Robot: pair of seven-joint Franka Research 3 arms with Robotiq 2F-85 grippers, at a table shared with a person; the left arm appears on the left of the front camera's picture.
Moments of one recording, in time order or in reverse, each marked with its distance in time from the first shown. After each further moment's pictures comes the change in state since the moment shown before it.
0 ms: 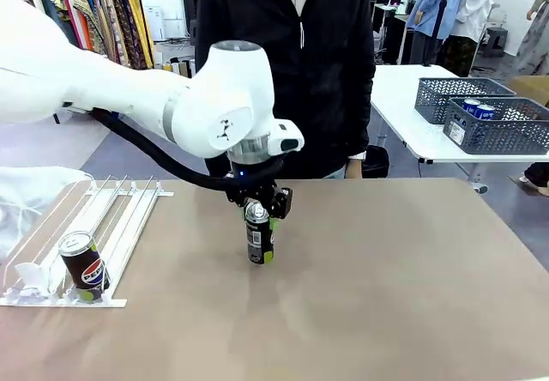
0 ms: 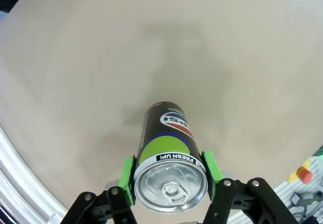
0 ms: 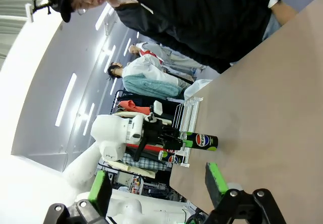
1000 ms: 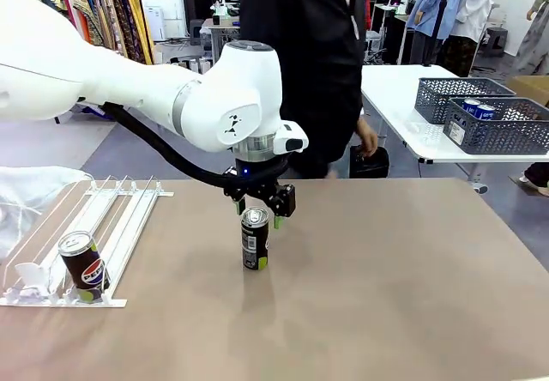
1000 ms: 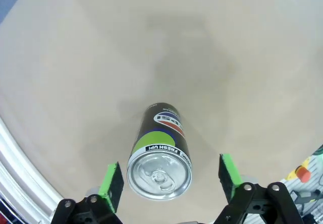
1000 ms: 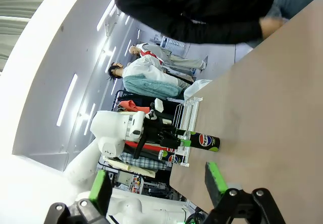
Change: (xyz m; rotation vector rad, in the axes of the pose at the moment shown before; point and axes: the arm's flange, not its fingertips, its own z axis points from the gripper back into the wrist) left arm 0.010 0.000 0.005 0.009 0.036 0.014; right arm 0.000 0.000 0.000 0.000 0.000 0.000
